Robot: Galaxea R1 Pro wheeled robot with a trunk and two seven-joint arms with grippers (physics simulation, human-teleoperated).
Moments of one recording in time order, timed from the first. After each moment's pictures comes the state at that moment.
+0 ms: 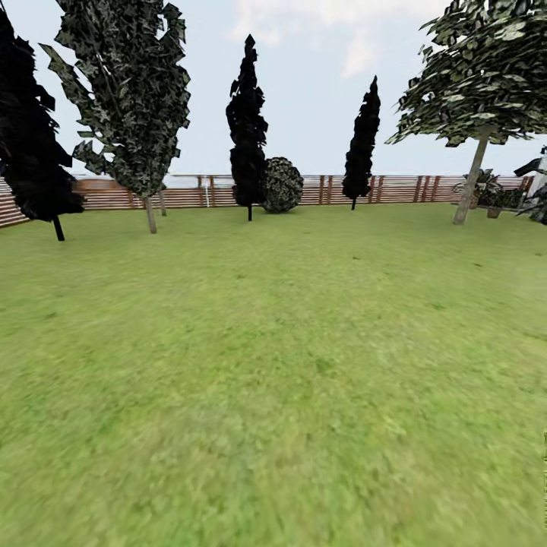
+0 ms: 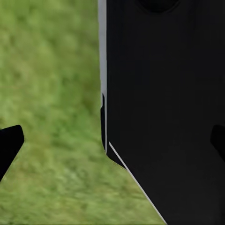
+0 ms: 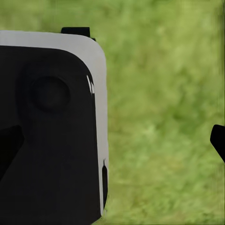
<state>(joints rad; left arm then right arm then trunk) 0.05 0.06 0.00 -0.01 0.00 0.00 -0.01 -0.07 -0.10 -0.01 0.00 0.00 -0.01 0.01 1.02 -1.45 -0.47</state>
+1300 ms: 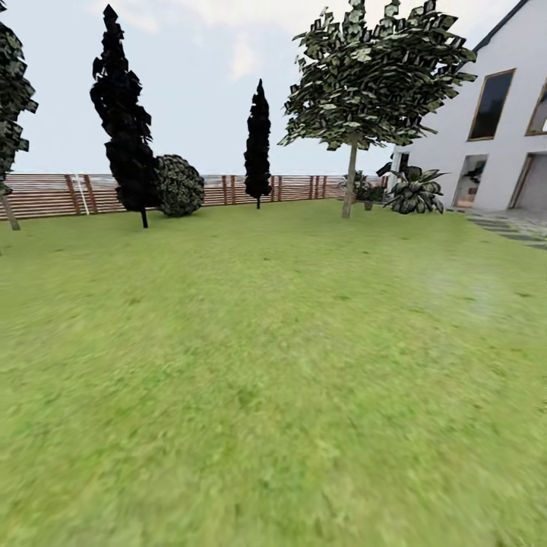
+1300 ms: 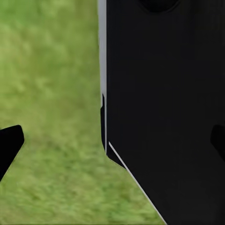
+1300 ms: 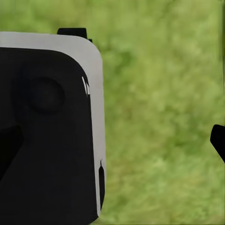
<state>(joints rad) 0.05 0.06 0.00 -0.01 0.01 0.00 -0.01 -0.07 -0.10 -0.01 0.00 0.00 0.00 0.01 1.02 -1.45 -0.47</state>
